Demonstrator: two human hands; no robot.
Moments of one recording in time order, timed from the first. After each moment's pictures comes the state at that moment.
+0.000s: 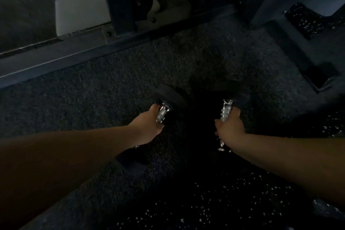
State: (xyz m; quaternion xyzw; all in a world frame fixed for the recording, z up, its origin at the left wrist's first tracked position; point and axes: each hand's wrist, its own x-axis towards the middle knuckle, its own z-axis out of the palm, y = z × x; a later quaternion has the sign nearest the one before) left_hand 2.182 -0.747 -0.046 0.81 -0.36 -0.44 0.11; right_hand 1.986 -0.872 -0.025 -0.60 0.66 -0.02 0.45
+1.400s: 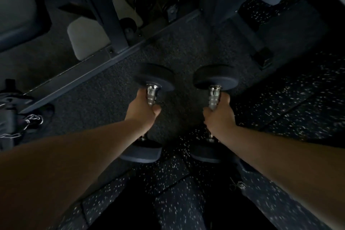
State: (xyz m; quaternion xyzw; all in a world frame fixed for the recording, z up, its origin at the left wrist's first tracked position) left_hand 2.104 -0.743 0.221 0.86 -0.25 -0.38 0.23; right_hand 1.922 -0.838 0.221 -0.60 0.65 -0.05 0.47
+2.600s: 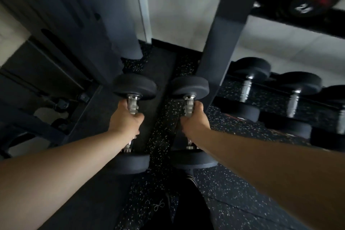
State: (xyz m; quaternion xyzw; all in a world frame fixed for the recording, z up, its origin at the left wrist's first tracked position) left_hand 1.896 -0.816 0.548 0.75 -0.48 -0.41 0.20; right_hand 1.707 -0.784 0.570 -0.38 0.78 -0.20 0.45
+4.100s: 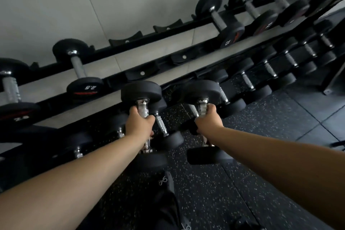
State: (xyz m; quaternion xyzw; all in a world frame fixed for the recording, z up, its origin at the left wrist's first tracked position) left_hand 1.187 -0.693 0.704 0.51 -0.70 -0.50 0.09; right_hand 1.069 -0.536 0.716 0.00 0.88 -0.36 0.31
